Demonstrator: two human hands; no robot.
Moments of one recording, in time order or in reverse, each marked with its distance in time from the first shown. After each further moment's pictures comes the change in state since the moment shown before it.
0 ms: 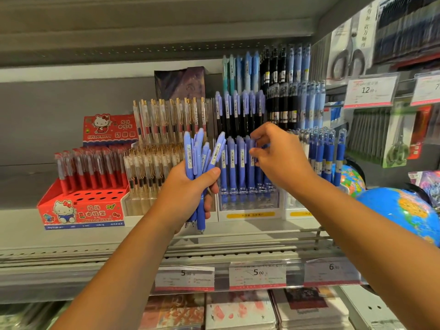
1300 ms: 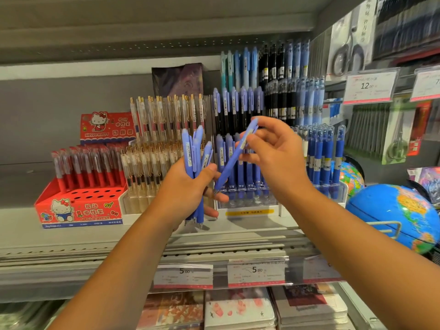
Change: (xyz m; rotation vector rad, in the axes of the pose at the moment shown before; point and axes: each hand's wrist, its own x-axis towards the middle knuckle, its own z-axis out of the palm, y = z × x) left_hand -0.002 0.003 0.005 0.001 -0.026 -0.009; right_hand -0.022 -0.020 0.013 0.866 0.155 0.042
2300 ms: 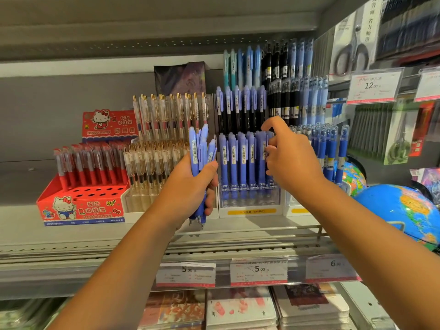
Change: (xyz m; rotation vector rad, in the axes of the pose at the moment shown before) left_hand 0.002 -0.001 -0.001 0.050 -0.014 0.013; right_hand 0.014 0.004 -0.029 -1.079 -0.101 -0.110
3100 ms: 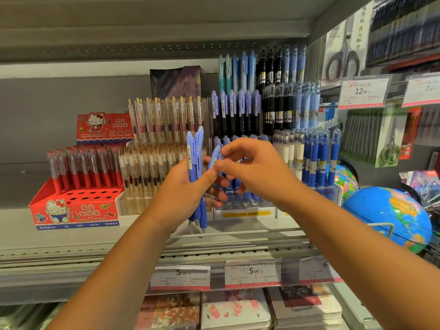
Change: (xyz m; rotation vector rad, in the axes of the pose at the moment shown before) left_hand 0.003 -0.005 -0.002 -0.059 -0.091 0.079; right_hand -0.016 -0.040 0.006 0.609 -0.264 0.066
